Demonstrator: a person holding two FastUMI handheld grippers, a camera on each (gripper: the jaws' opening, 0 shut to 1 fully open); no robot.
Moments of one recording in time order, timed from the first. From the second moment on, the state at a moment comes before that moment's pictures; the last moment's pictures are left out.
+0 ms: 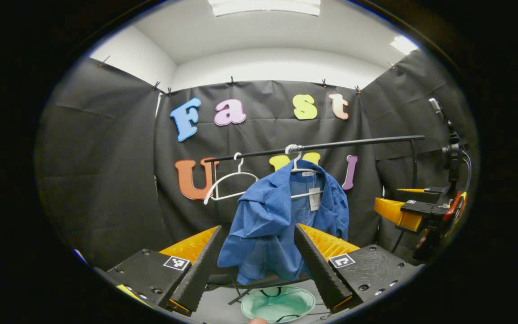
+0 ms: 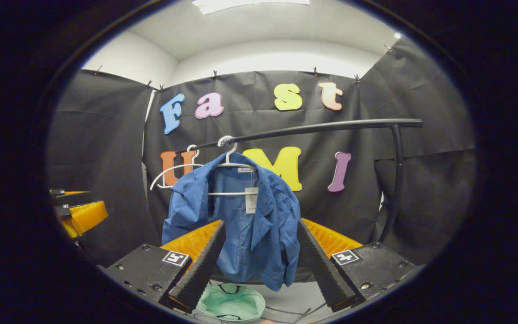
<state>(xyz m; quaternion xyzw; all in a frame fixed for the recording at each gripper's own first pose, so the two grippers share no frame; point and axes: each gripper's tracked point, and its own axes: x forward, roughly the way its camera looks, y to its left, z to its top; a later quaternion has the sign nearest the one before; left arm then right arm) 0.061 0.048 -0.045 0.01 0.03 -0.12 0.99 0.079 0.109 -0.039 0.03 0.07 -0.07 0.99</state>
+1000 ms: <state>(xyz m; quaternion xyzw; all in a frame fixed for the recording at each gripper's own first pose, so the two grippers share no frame) 0.196 -0.023 -0.105 -0.01 0.08 -0.11 0.99 0.248 0.088 -0.127 0.11 0.16 -0.02 0.98</state>
